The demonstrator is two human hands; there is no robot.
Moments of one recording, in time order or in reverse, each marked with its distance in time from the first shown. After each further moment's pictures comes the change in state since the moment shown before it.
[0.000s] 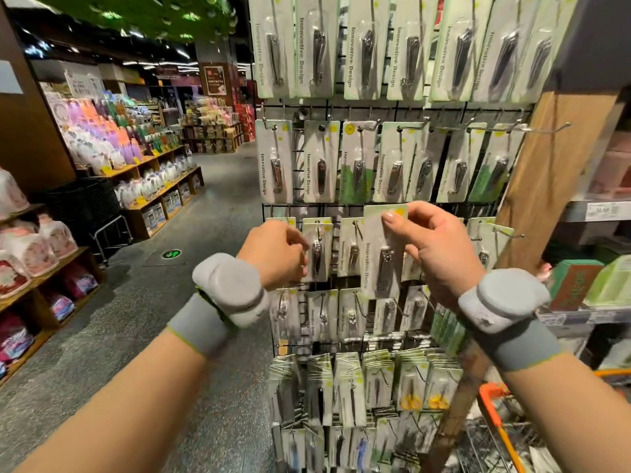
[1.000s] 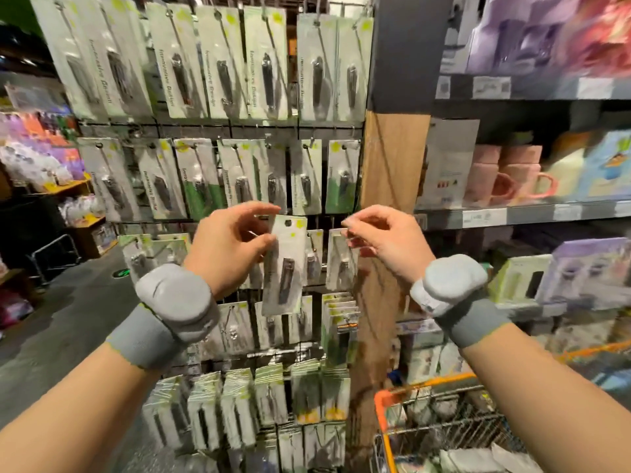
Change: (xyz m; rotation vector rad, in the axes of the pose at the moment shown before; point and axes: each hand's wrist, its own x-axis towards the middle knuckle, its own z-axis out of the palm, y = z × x) left_hand -0.006 0.121 0.138 0.025 0.219 0.394; right_hand 0.027 -0.003 -0.193 -0.119 -0.012 0.038
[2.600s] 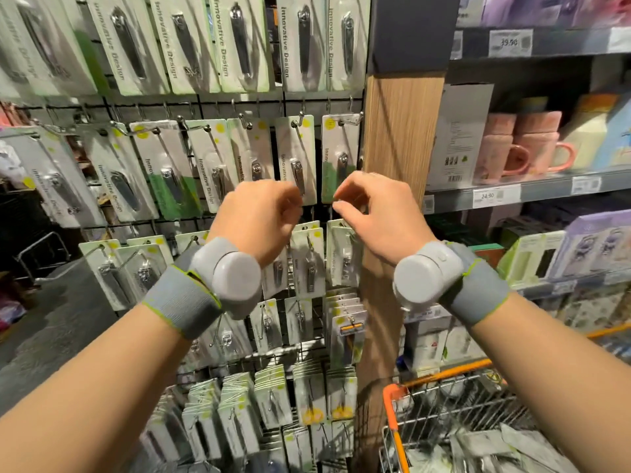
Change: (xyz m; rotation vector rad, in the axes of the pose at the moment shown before) left_hand 0.058 -0.007 0.039 0.559 -0.069 0.246; right_hand 0.039 0.006 0.009 -0.776 0.052 -0.371
